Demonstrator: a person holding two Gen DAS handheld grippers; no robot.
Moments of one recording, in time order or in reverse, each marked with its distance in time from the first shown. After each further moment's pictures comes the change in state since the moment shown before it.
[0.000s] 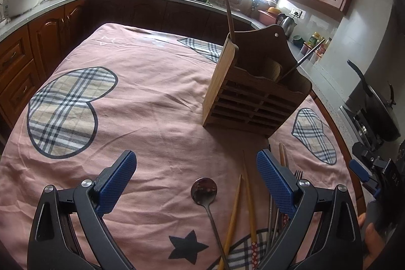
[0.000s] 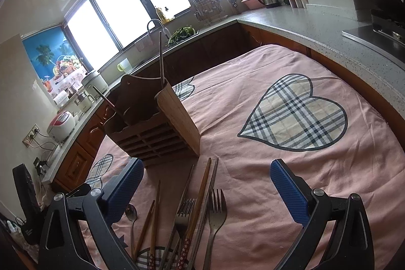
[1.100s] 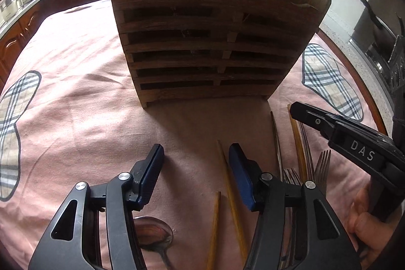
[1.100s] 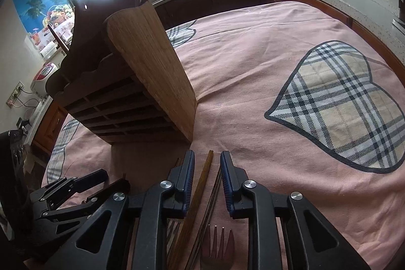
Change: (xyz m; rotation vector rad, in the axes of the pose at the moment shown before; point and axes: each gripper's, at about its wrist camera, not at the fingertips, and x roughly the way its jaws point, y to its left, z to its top) left arm 0.115 -0.068 -0.007 0.252 0.249 0.017; right arm 0.130 0.015 -0.008 -0.134 0.289 -0.045
